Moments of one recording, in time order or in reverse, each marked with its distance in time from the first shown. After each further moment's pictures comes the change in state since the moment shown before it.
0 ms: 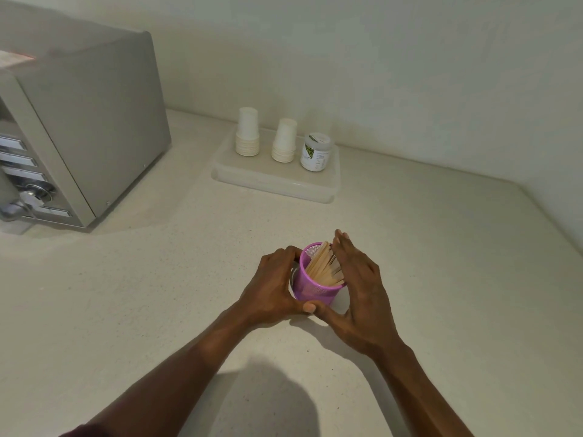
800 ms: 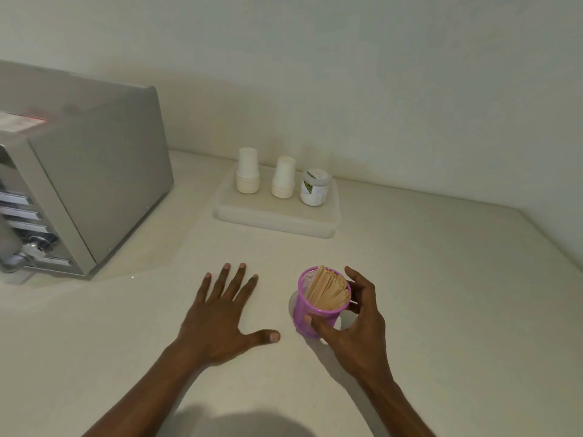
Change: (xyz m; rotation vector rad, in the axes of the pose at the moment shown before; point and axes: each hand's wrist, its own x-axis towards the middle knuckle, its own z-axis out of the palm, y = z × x) left_hand -0.015 -0.039 -0.080 0.748 -0.087 -0.115; right_hand 0.020 -0.014 0.017 0.362 0.194 0.402
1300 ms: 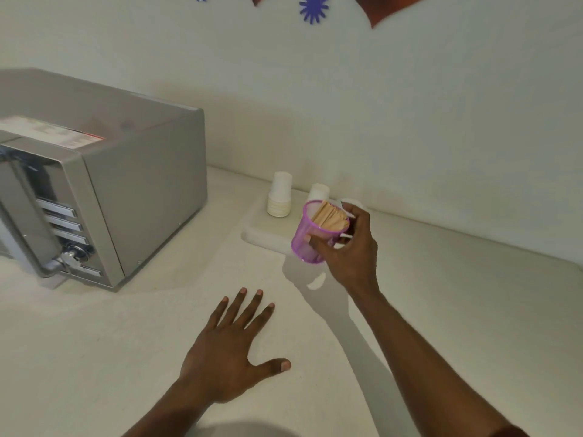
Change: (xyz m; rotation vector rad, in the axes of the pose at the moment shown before) left_hand -0.001 -0.010 -0.009 -0.042 0.001 -0.060; right_hand 0.182 -0.060 0.071 -0.002 0.011 -0.190
